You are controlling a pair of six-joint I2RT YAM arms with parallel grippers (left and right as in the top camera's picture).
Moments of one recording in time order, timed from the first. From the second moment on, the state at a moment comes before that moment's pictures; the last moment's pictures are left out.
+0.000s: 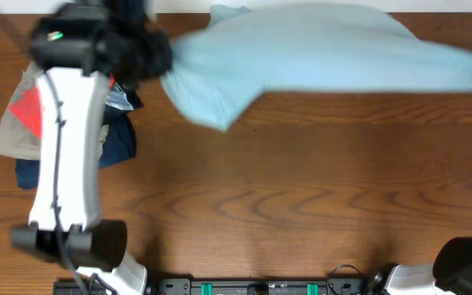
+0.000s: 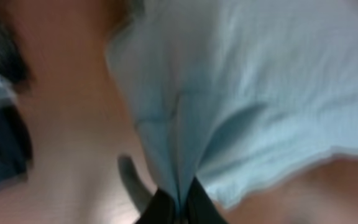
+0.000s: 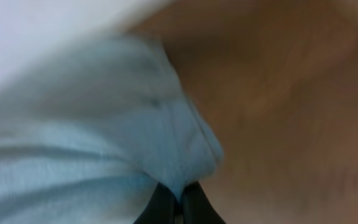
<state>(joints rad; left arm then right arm) -0.11 1.80 2.06 -1.44 0.31 -0.23 -0.54 1.63 1.72 -1.07 -0.19 0.13</state>
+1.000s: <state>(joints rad) -0.16 1.51 1.20 -1.35 0.23 -0.18 -0.59 1.58 1.15 -1.18 0.05 0.23</state>
